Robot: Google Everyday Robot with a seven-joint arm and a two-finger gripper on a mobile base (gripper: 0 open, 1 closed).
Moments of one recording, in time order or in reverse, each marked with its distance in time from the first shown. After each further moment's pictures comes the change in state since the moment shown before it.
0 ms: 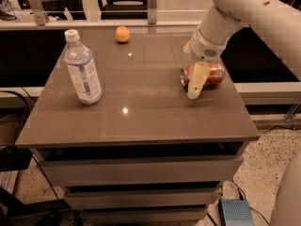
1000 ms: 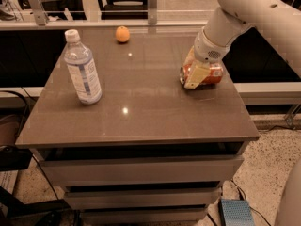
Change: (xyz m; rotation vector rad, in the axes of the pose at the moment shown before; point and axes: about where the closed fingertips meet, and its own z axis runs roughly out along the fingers) arm 0.005 0.001 0.000 0.003 -0.031 -0.004
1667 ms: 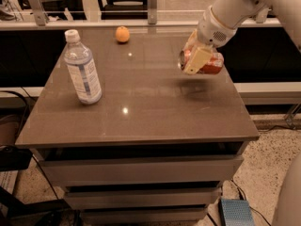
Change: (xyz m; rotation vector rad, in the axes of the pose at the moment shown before) arm -0.026 -0.012 -0.045 0.031 -0.112 0.019
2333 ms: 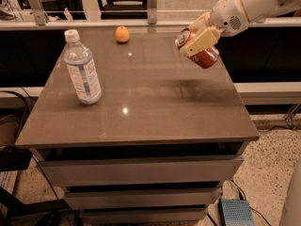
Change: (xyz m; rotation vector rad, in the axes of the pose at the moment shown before) arm -0.030 -0.015 -0.048 0.003 -0.427 0.149
